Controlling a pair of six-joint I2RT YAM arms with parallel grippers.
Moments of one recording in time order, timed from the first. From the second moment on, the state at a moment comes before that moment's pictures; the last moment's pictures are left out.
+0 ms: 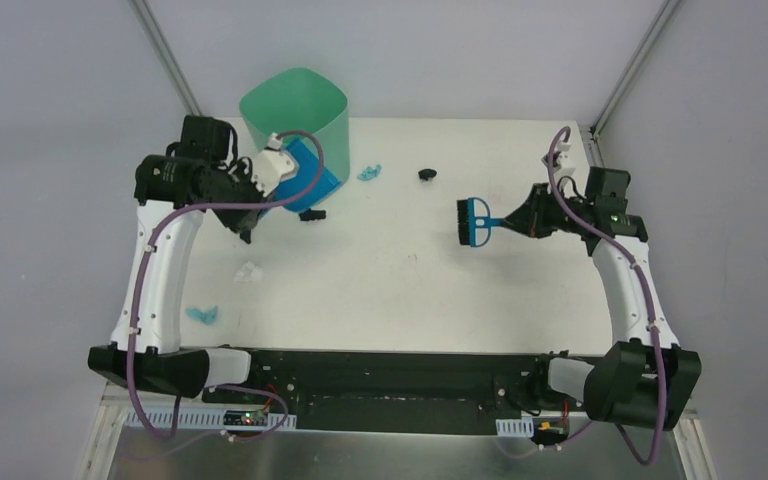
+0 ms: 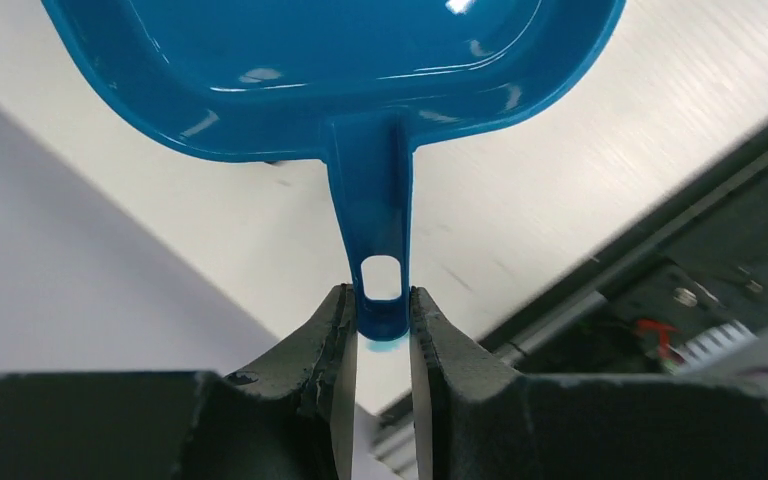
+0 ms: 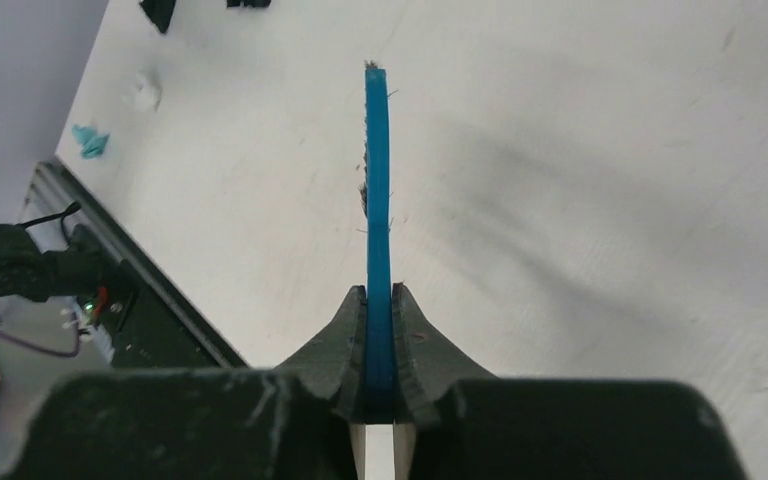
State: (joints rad) left arm -0.11 1.34 1.79 -1.45 0.17 0.73; right arm -0.11 1.18 0.96 -0.62 -0.88 -0.06
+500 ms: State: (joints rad) left arm -0.11 1.05 1.15 -1.49 0.24 0.68; right arm 0.27 1.40 1.28 -0.66 -0.67 -0.06
